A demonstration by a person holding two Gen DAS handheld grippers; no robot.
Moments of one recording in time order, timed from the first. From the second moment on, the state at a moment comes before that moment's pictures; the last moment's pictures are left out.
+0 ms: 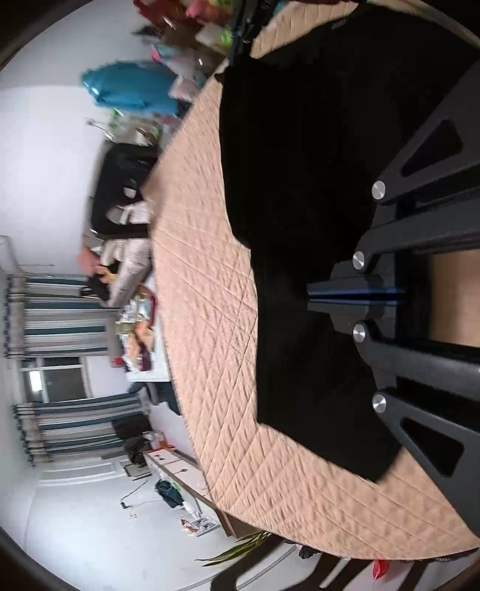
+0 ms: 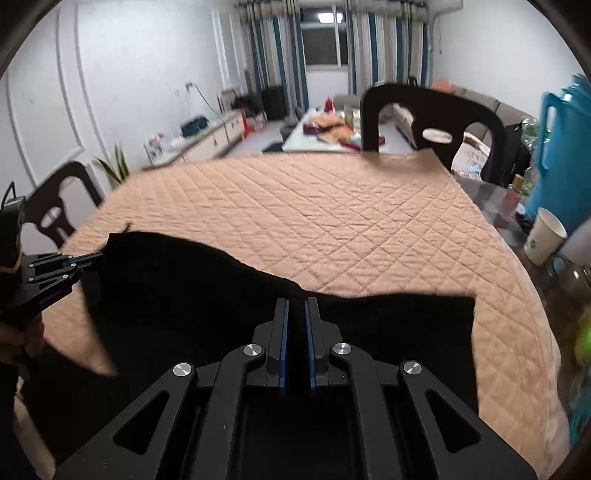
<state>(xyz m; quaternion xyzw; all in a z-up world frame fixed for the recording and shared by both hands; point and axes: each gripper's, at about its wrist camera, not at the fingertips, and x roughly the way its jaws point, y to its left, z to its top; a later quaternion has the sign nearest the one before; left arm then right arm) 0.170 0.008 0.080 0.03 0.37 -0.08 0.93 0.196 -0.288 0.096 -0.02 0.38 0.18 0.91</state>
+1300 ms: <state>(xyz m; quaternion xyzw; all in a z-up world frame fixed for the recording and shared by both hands) 0.107 -0.054 0.029 0.04 0.42 -0.09 0.90 0.013 -0.445 0.022 0.30 0.37 0.04 0.87</state>
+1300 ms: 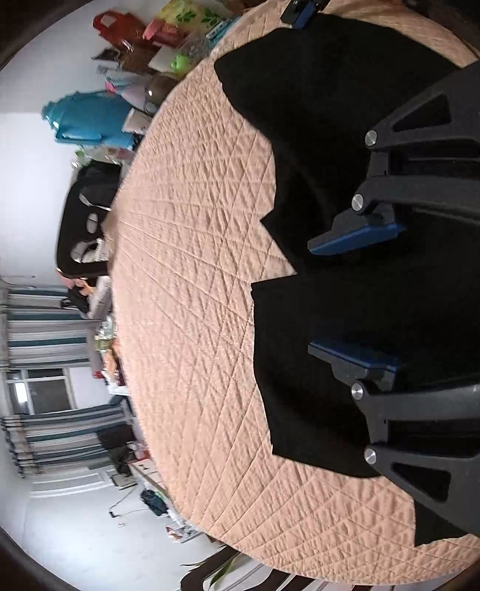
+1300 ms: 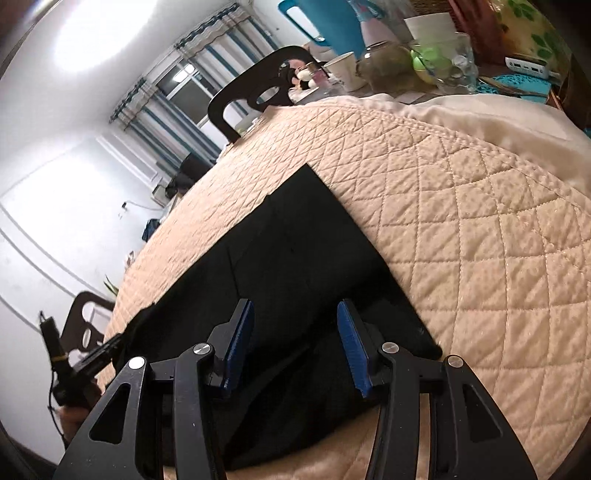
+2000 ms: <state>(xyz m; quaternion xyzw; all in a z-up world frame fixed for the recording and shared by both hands) 0.017 0.042 0.066 -0.09 0.30 0.02 0.95 0.010 -0.460 0.020 0.33 0.35 -0.03 0.88</state>
